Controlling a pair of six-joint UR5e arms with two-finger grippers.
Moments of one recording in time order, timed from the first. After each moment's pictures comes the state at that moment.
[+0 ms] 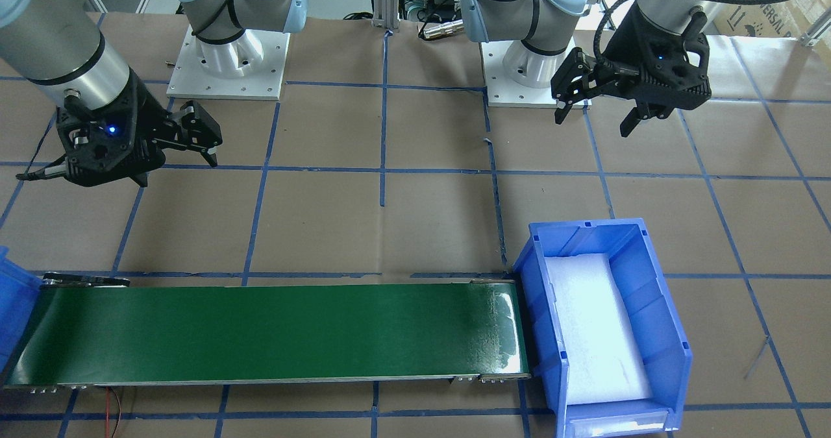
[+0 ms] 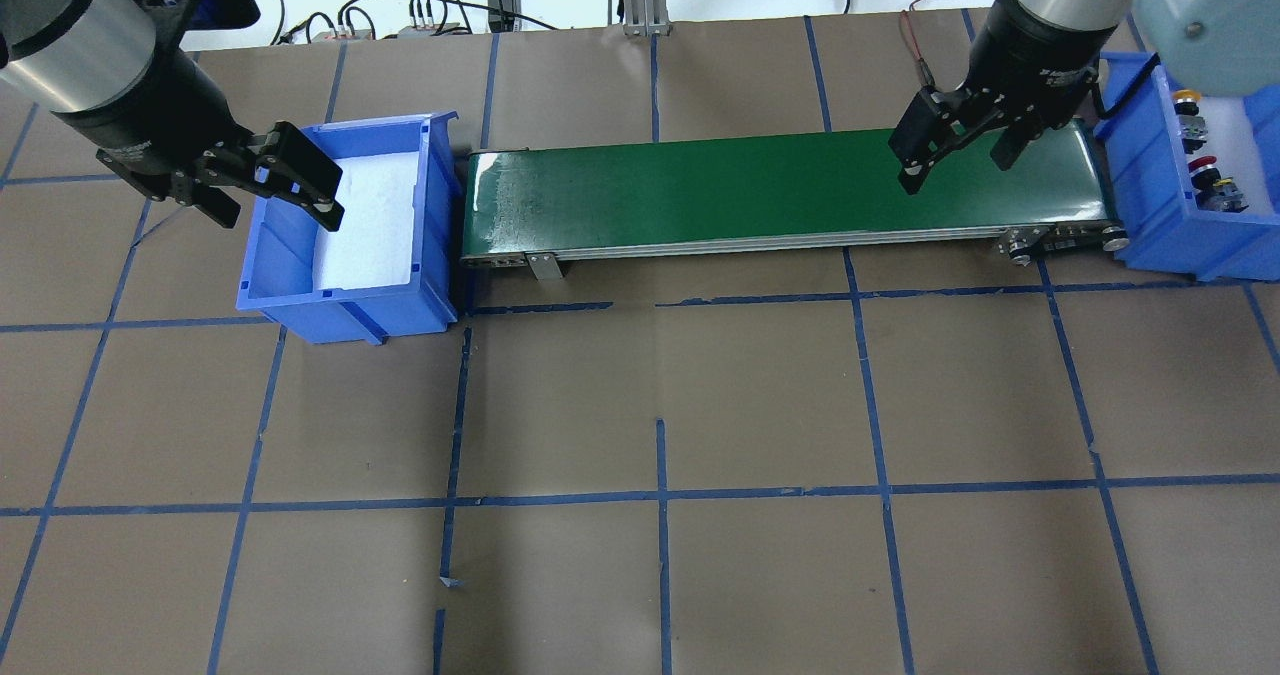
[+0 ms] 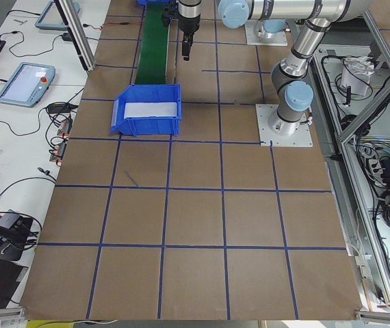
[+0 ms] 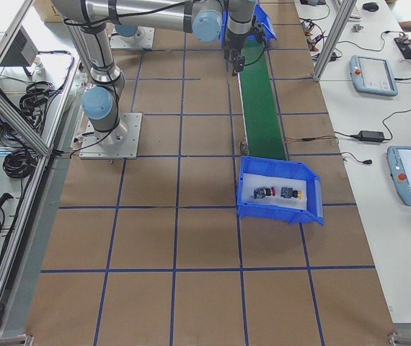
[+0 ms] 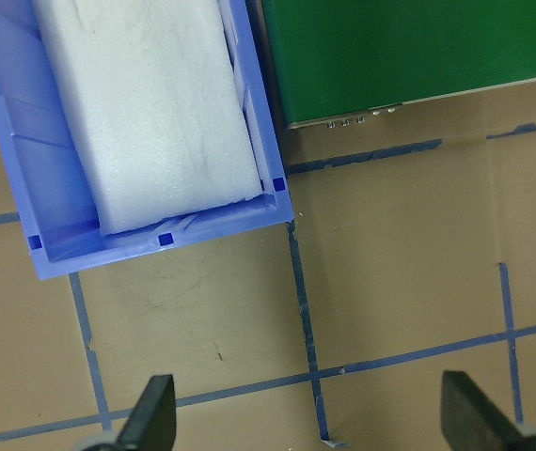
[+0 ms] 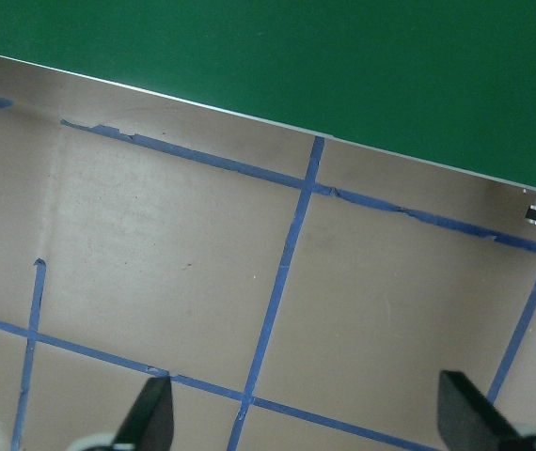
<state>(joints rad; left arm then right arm) -1.43 -1.48 -1.63 -1.59 1.48 0.27 1.49 -1.50 1.57 -1.56 -1.49 -0.33</state>
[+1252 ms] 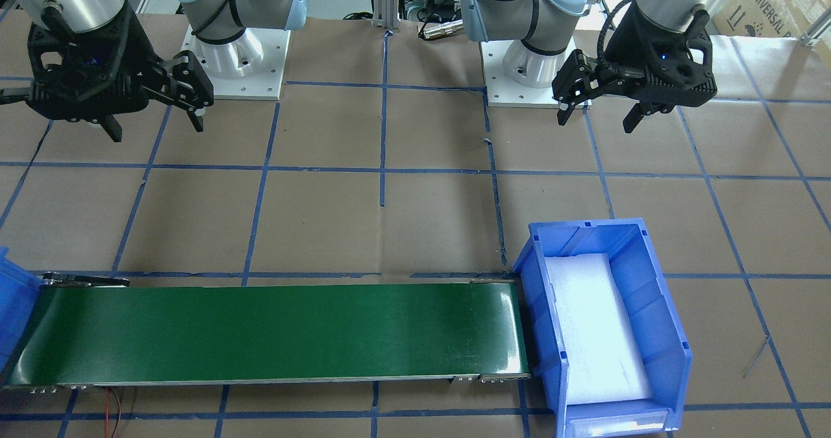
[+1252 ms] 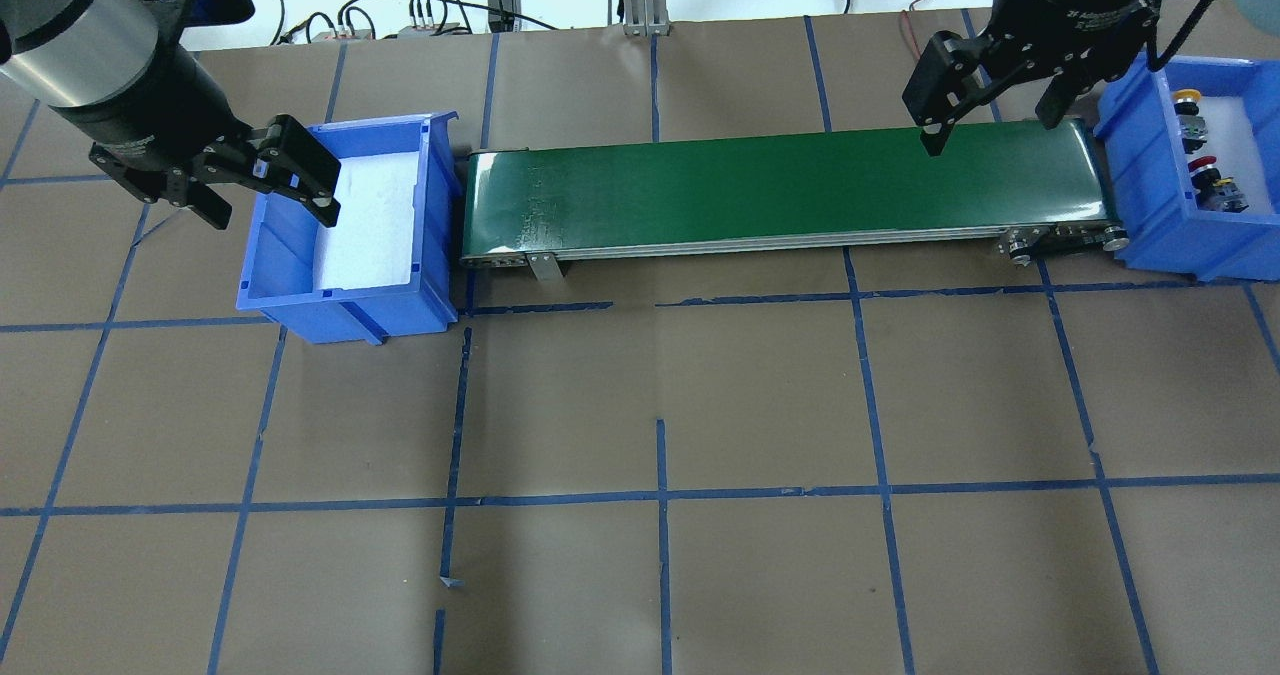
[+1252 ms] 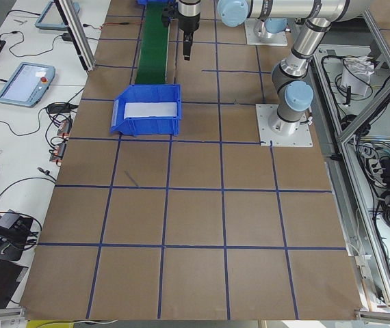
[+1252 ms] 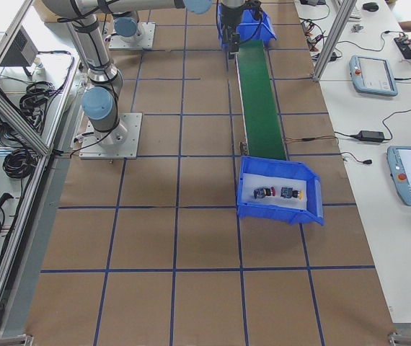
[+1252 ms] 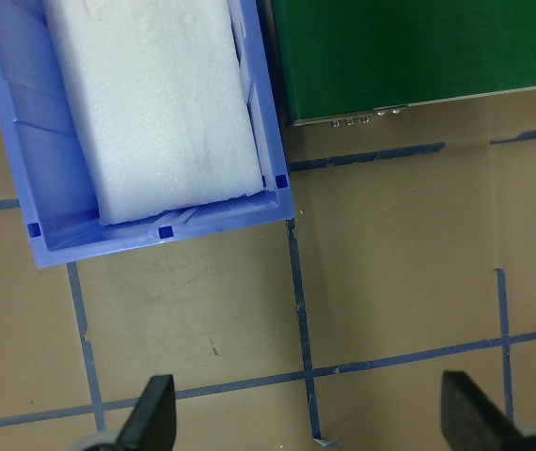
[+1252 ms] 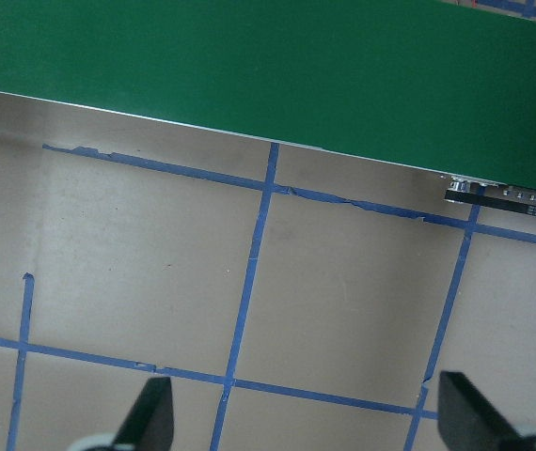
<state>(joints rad) -1.46 -1.48 -1.62 -1.59 1.53 0.15 1.55 -1.53 1.44 -1.48 -1.60 -0.23</state>
